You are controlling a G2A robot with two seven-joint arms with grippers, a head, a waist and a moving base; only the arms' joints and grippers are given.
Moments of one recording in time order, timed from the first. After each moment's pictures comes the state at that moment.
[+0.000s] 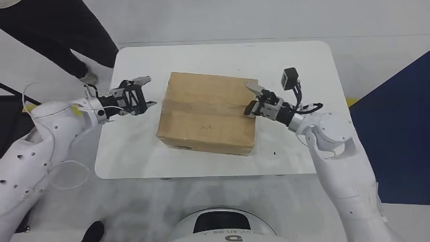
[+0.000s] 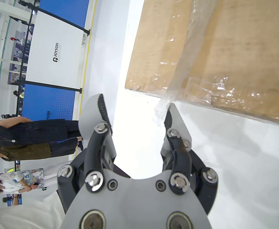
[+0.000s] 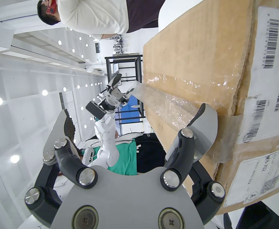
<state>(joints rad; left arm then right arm) 1.34 -0.66 -1.32 -1.78 1.74 -0.62 0.19 -1.42 -1.21 1.41 -1.80 0.24 0.27 0.79</state>
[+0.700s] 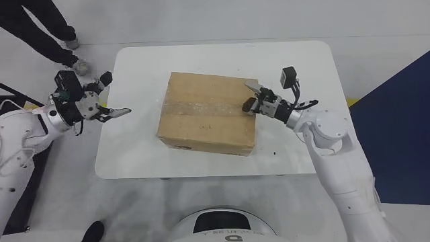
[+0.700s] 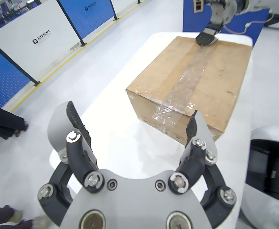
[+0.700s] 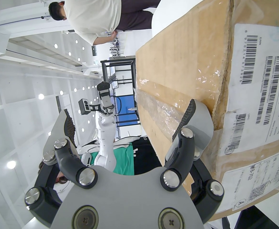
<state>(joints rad) 1.46 -0.65 -1.51 -1.51 1.03 -1.00 0.30 -1.38 -1.20 1.37 -1.75 0.24 0.25 0.75</state>
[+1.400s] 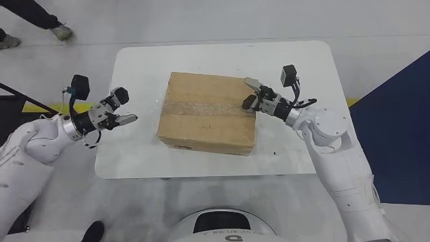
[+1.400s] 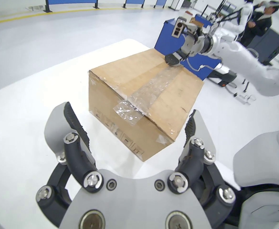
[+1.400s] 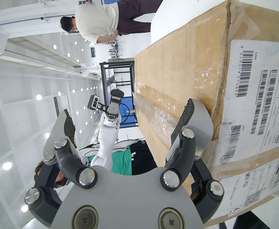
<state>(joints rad) 1.41 -0.61 -1.28 -1.46 0.23 -1.01 -0.20 -1.36 -1.19 1.36 -1.73 0.24 0.23 0.74</state>
